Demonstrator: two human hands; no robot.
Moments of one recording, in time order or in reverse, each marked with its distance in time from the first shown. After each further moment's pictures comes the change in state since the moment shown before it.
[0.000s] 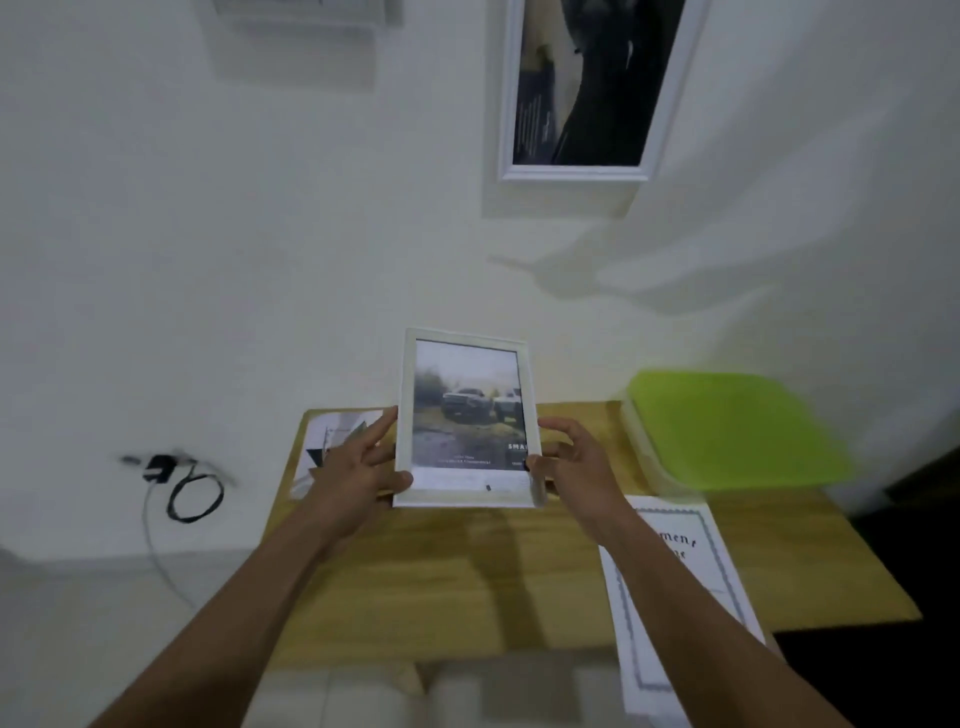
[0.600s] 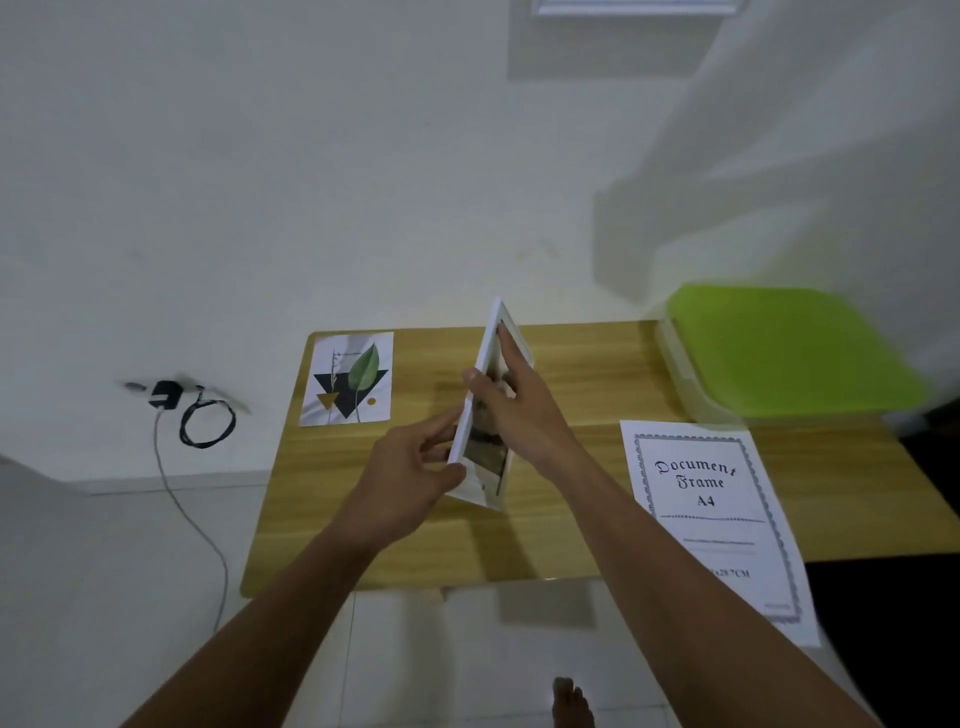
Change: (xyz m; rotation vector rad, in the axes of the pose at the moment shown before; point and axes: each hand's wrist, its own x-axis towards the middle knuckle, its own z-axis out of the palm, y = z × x) left_hand -0.007 -0.067 0.025 0.315 -0.065 0.143; right_hand 0.020 0.034 0.087 -0.108 -0.196 -0.087
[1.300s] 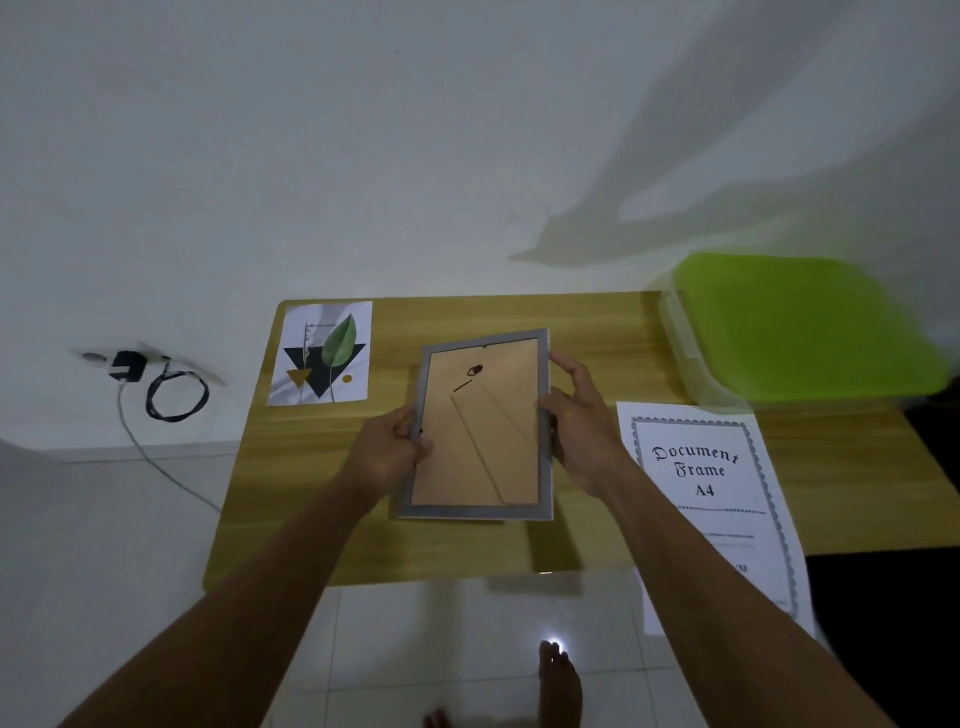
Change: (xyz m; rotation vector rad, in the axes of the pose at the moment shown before) left_hand 0.071 -0.072 0.016 -0.036 0.050 -0.419; right_hand 0.017 0.083 -0.059 0.247 0.149 0.270
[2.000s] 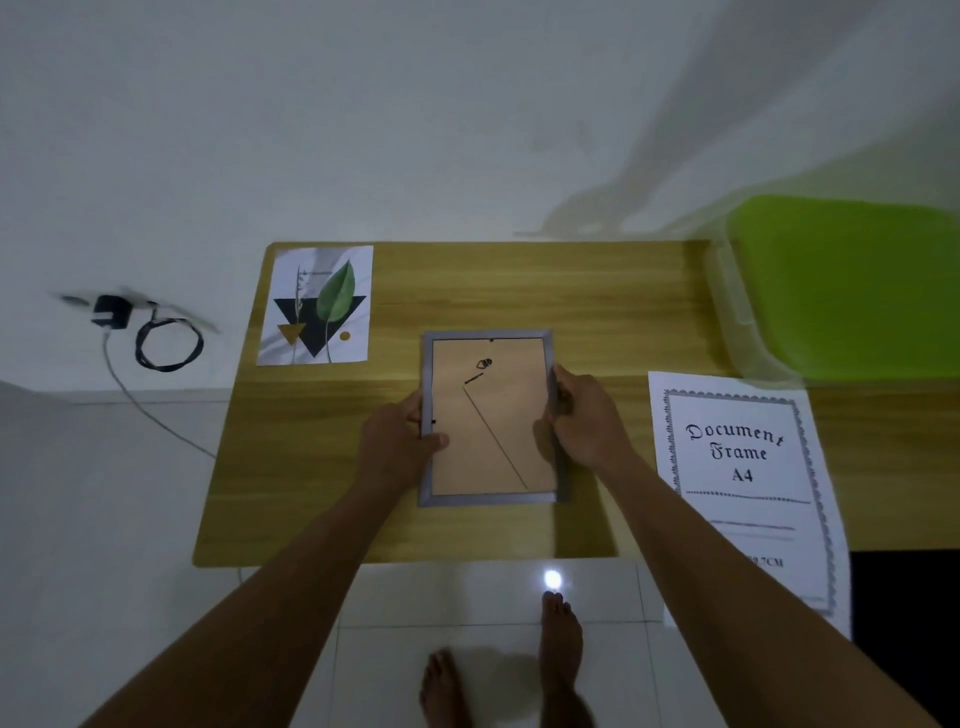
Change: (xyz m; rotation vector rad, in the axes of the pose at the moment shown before) left_hand 0.050 -0.062 0.028 0.346 0.160 0.095; right_hand 0.053 0.063 -0.008 -0.771 -0.052 -0.058
